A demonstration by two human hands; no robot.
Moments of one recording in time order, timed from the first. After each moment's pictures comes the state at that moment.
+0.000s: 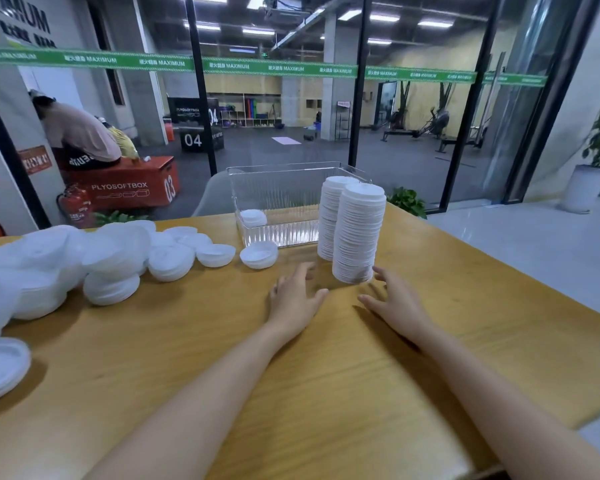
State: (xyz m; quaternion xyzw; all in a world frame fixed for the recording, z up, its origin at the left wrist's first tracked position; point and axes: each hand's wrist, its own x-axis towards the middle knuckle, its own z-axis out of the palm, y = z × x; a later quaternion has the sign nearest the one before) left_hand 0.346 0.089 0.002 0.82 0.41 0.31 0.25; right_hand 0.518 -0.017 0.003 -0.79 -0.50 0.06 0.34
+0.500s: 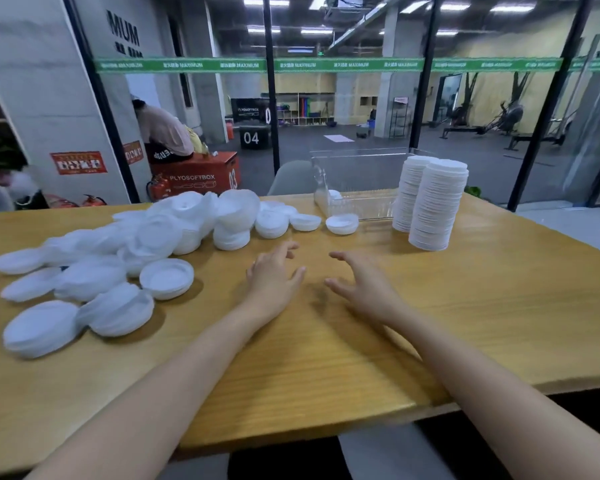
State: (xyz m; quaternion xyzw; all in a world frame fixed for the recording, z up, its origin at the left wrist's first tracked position) left_hand 0.133 0.042 0.019 0.80 0.44 0.38 0.16; right_hand 0.307 -0.024 0.016 -0.67 -0.66 0.06 0.33
